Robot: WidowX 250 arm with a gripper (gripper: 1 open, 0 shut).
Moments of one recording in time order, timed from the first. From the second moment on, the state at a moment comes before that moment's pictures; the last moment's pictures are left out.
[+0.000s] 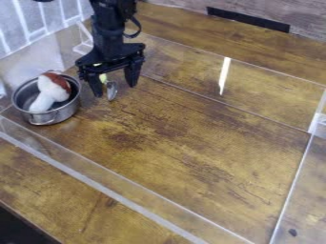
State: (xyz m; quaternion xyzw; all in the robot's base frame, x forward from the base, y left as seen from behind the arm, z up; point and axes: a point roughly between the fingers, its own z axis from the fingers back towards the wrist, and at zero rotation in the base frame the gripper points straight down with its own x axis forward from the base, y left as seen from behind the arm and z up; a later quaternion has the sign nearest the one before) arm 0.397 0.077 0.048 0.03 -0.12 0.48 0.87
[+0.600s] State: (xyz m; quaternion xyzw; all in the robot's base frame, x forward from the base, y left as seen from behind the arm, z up) arm 0.393 0.087 0.031 0.04 -0.11 0.51 0.85
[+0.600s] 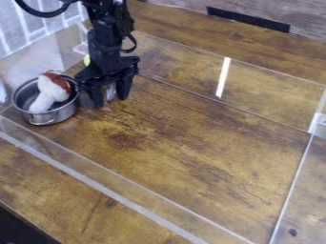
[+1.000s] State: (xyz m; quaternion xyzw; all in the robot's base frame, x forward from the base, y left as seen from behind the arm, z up) arm 0.384 0.080 0.046 0.04 -0.10 0.46 0.88
